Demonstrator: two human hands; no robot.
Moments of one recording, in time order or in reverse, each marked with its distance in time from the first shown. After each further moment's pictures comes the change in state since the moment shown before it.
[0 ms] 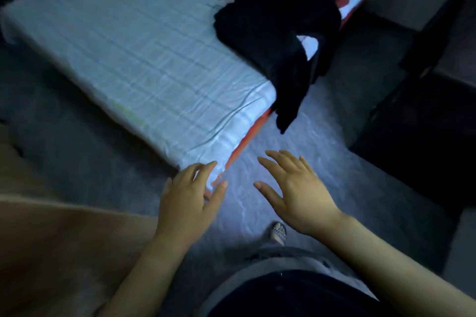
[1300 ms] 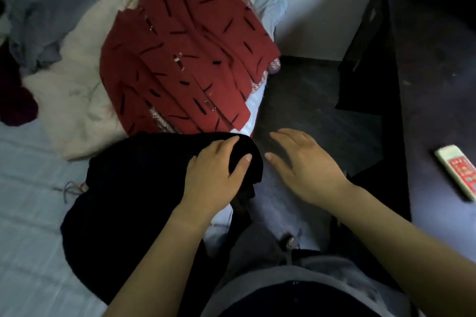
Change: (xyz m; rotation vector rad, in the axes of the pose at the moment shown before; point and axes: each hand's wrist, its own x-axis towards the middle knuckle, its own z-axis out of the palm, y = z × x) left_hand 0.861 0.407 0.184 0.020 -0.263 0.392; right_hand 0.557 0.585 -0.358 0.094 0.223 0.383
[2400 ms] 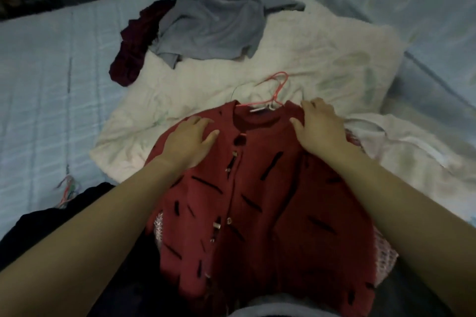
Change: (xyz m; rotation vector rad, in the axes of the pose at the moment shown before) left_hand 0.460 -0.295 -0.149 -0.025 0.328 -0.840; right_hand 0.776 -0.093 0.016 -0.381 -0.173 -0.628
